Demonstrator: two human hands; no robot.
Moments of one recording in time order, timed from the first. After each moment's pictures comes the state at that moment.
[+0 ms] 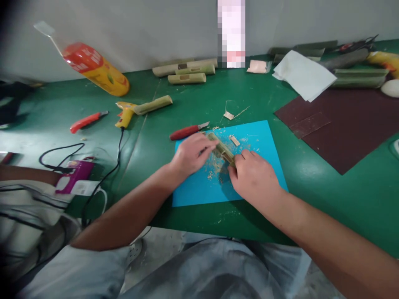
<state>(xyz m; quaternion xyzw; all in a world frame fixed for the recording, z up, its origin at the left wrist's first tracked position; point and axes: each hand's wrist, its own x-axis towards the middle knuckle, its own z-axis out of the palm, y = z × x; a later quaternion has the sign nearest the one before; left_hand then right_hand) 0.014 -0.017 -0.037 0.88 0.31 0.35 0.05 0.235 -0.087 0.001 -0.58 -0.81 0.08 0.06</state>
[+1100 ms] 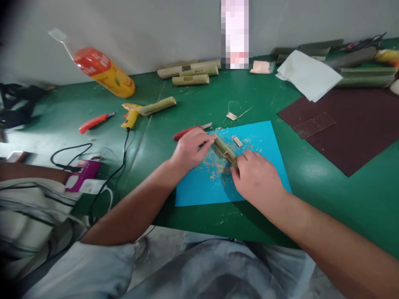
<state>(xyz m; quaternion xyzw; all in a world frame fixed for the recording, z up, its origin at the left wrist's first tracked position) 0.011 -0.009 -0.037 0.88 0.31 0.36 0.02 0.236 -0.088 0.003 -0.58 -0.81 0.08 0.05</state>
